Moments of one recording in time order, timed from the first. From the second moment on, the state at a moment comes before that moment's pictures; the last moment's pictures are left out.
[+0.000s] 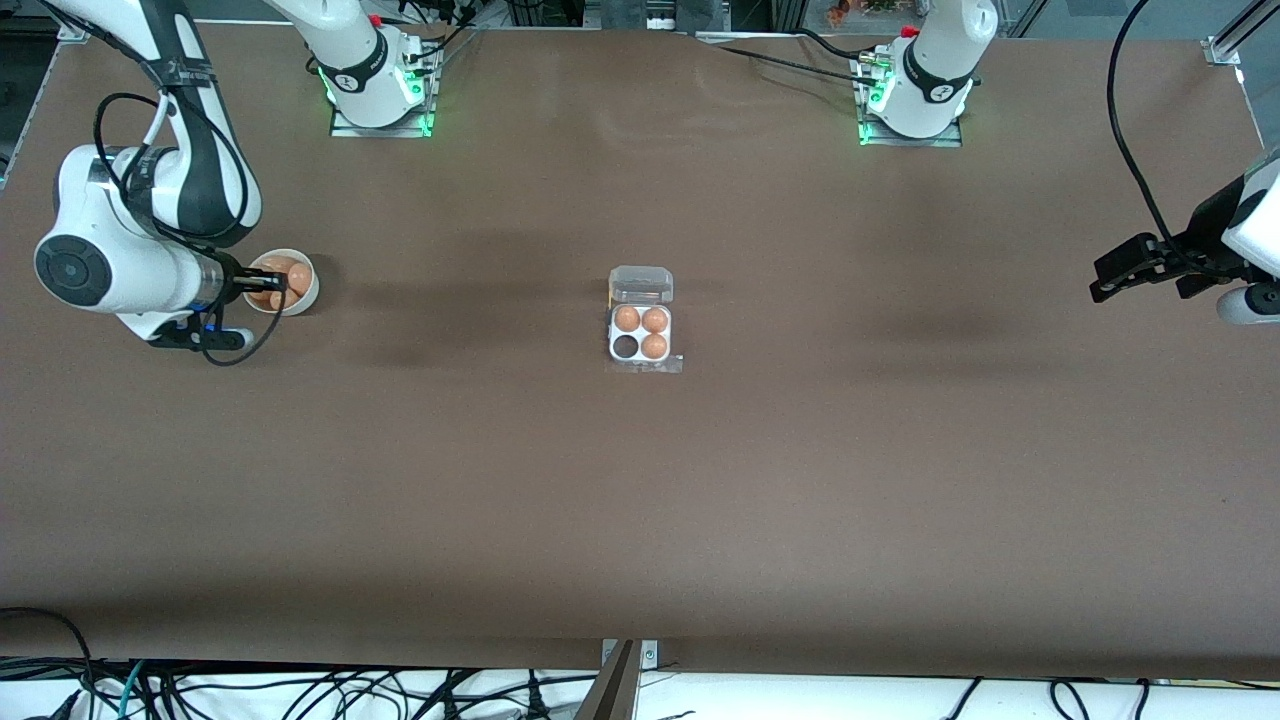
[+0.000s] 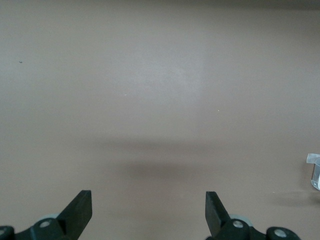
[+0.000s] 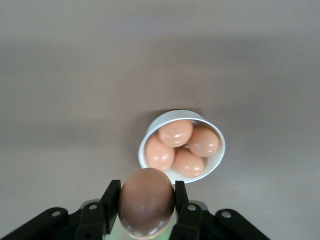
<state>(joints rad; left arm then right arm) 0.00 0.08 0.01 -1.56 -0.01 1.64 -0.08 0.19 0.24 -0.22 -2.03 -0.06 1.84 0.04</state>
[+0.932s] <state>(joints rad) 0.00 0.08 0.01 -1.56 -0.01 1.64 -0.08 0.53 0.63 -0.19 -1.44 0.51 1.59 0.58</state>
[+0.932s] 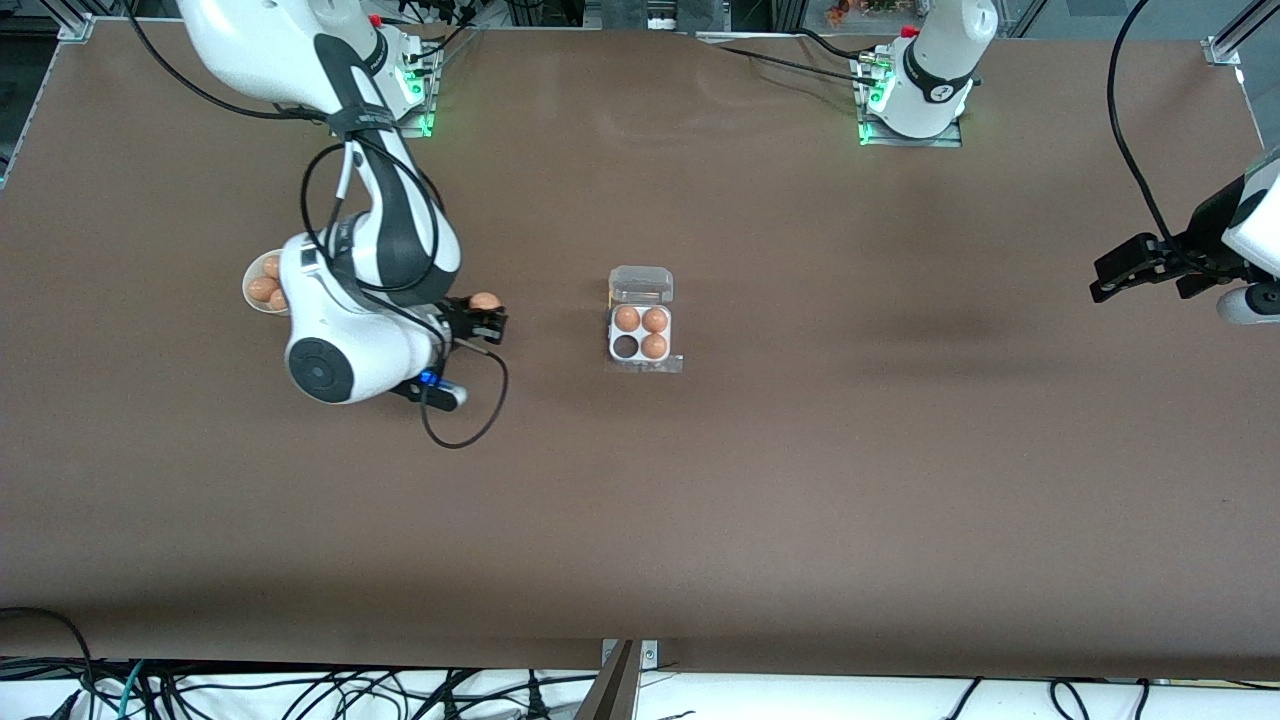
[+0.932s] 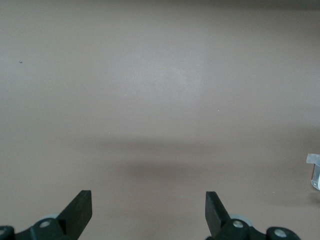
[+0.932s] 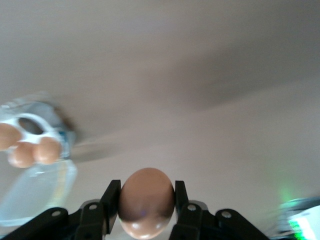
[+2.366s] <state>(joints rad) 0.00 0.08 0.01 -1.56 -0.01 1.64 -0.08 0.70 0.84 -0.17 -1.35 0.82 1.95 0.82</state>
